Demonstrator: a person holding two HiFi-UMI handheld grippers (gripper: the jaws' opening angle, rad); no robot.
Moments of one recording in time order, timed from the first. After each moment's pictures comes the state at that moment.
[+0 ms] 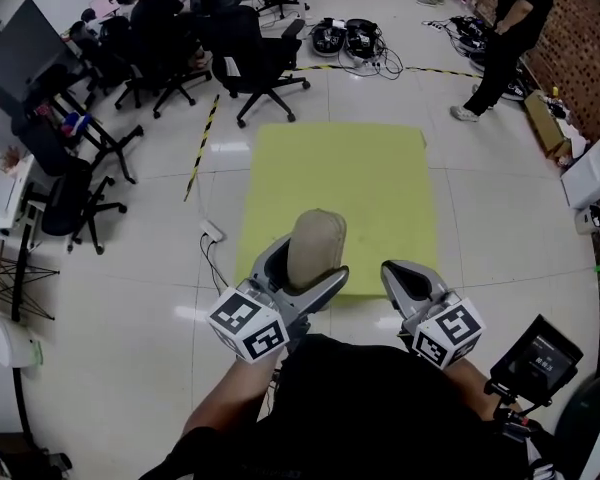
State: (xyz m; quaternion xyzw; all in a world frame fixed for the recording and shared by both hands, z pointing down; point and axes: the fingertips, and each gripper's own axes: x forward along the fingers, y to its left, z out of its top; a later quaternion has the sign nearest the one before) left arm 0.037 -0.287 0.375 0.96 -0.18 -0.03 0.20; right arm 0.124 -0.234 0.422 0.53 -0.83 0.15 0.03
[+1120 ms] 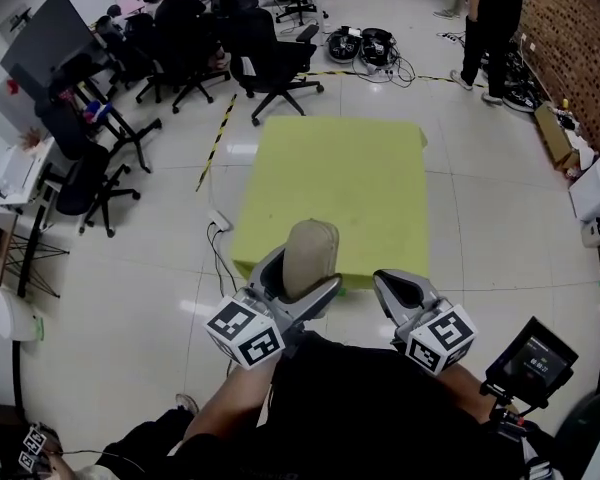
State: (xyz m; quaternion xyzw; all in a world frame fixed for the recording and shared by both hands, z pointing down) left arm 0.041 -0.196 0.378 0.96 -0.22 -0.04 0.19; right arm 0.128 -0.150 0.428 0.49 -0.86 0.15 0.02
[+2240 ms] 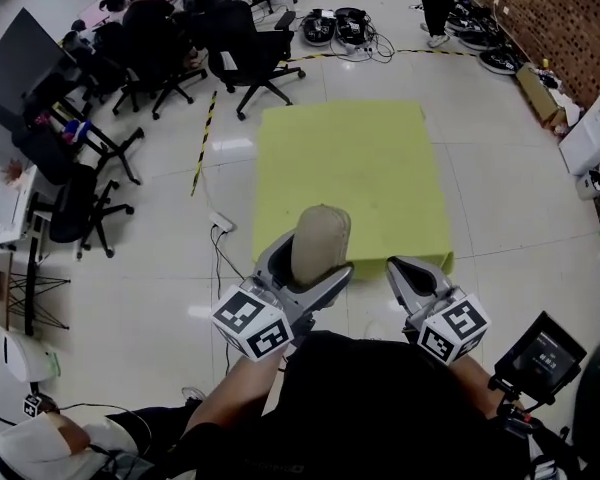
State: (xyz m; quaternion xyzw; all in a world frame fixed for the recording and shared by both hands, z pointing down) left arm -0.018 -0.230 0.364 0.97 -0.15 -0.02 0.19; right arm 0.067 -0.172 0.419 0.56 -0.81 0.17 0.00
